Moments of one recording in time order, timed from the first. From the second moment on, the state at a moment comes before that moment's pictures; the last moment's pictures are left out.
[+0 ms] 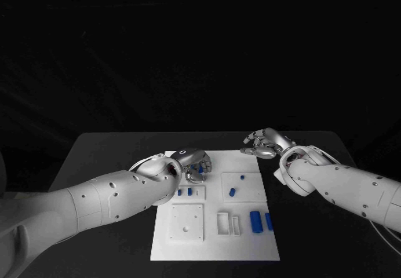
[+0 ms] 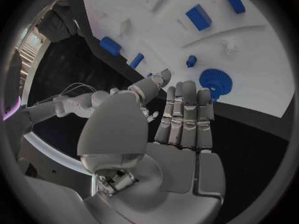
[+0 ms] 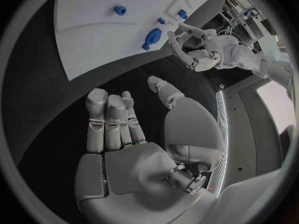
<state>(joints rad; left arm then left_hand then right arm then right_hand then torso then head) 1.25 -0.45 -0.14 1.14 -1.40 -0.33 0.02 1.21 -0.21 0.66 -0.28 0.10 0.90 0.14 0.33 0.56 1.08 0.10 0.30 0.17 1.04 -0.01 1.12 0.44 0.05 0.79 -0.09 0.88 1.27 1.18 -0.72 0.04 1.22 -1.15 -0.49 -0.02 0.96 -0.21 0.49 -0.15 0.38 0.83 0.15 0.26 0.44 0.99 0.05 1.15 1.01 1.27 -0.06 1.18 1.02 0.18 1.20 -0.07 1.03 1.31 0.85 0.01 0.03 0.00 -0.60</state>
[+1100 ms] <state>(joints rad) 1.22 -0.35 -0.15 0.95 -1.55 -0.31 0.03 1.23 -0.20 0.65 -0.27 0.10 0.92 0.14 0.31 0.54 1.09 0.11 0.19 0.14 1.07 -0.01 1.25 0.50 0.05 0.85 -0.11 0.95 1.31 1.18 -0.72 0.04 1.23 -1.15 -0.49 -0.02 0.96 -0.21 0.49 -0.15 0.38 0.83 0.15 0.26 0.44 0.99 0.05 1.15 1.01 1.27 -0.06 1.18 1.02 0.18 1.20 -0.07 1.03 1.31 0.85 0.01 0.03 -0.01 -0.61</state>
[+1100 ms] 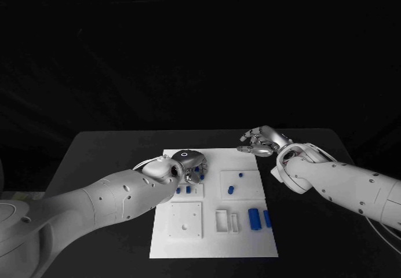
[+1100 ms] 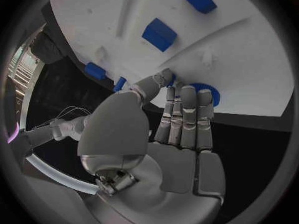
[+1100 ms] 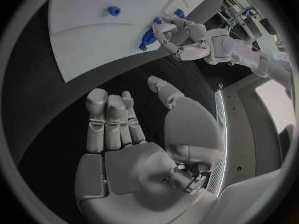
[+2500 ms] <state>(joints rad) 1.22 -0.33 -0.18 0.93 -1.54 -0.32 0.05 1.21 -0.14 0.64 -0.26 0.06 1.02 0.10 0.33 0.53 1.25 0.05 0.19 0.17 1.14 -0.06 1.36 0.52 0.08 0.91 -0.12 1.01 1.31 1.18 -0.72 0.04 1.23 -1.15 -0.49 -0.02 0.96 -0.21 0.49 -0.15 0.38 0.83 0.15 0.26 0.44 0.99 0.05 1.15 1.01 1.27 -0.06 1.18 1.02 0.18 1.19 -0.07 1.03 1.31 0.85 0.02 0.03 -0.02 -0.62</state>
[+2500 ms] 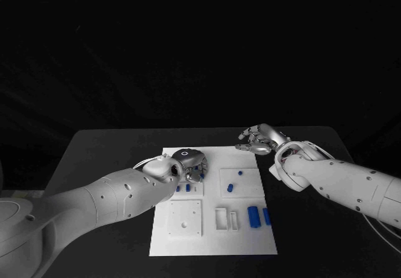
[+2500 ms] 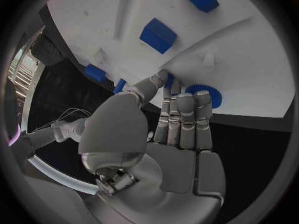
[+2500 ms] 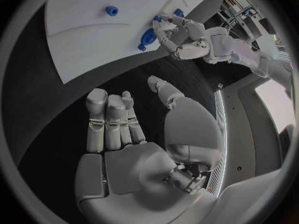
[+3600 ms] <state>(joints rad) 1.20 -0.44 -0.11 1.06 -1.47 -0.37 0.04 1.22 -0.11 0.65 -0.27 0.07 1.06 0.09 0.34 0.53 1.28 0.03 0.19 0.18 1.18 -0.07 1.37 0.51 0.08 0.94 -0.13 1.04 1.31 1.18 -0.72 0.04 1.22 -1.15 -0.49 -0.02 0.96 -0.21 0.49 -0.15 0.38 0.83 0.15 0.26 0.44 0.99 0.05 1.15 1.01 1.27 -0.06 1.18 1.02 0.18 1.20 -0.07 1.03 1.31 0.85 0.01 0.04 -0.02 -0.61</state>
